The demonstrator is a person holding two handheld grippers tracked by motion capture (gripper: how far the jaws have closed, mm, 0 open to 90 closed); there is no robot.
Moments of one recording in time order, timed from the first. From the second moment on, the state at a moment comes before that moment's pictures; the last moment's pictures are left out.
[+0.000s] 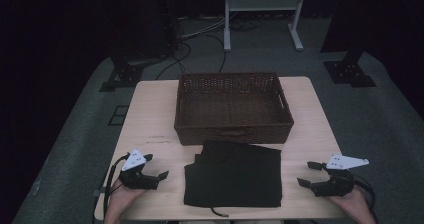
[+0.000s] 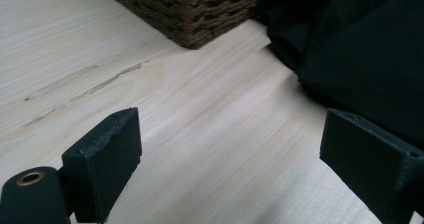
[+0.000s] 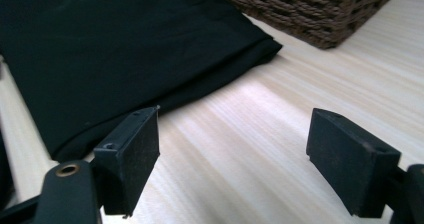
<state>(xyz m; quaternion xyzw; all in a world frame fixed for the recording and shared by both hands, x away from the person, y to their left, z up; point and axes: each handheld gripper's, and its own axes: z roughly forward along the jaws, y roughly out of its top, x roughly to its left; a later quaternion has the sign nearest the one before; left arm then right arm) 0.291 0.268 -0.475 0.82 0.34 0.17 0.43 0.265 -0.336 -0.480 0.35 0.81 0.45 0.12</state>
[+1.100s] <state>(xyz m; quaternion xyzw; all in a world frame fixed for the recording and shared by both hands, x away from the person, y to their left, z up) 0.290 0.225 -0.447 0.86 0.25 0.16 0.42 0.267 -0.307 -0.457 0.31 0.84 0.44 0.10</state>
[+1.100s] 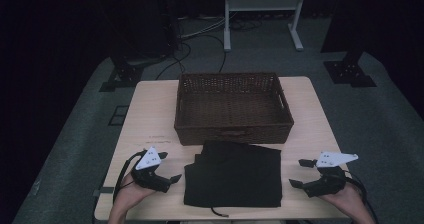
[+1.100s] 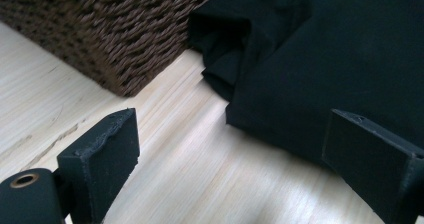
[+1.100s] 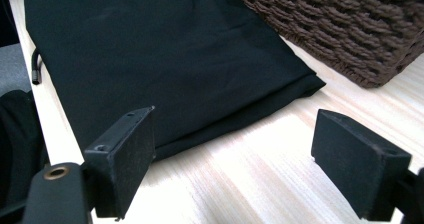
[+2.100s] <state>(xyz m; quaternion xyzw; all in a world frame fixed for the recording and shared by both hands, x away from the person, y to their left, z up) 0.297 0.187 -0.402 0.89 0.17 0.16 0.40 0.279 -0.280 -0.422 0.26 0.87 0.42 0.10</state>
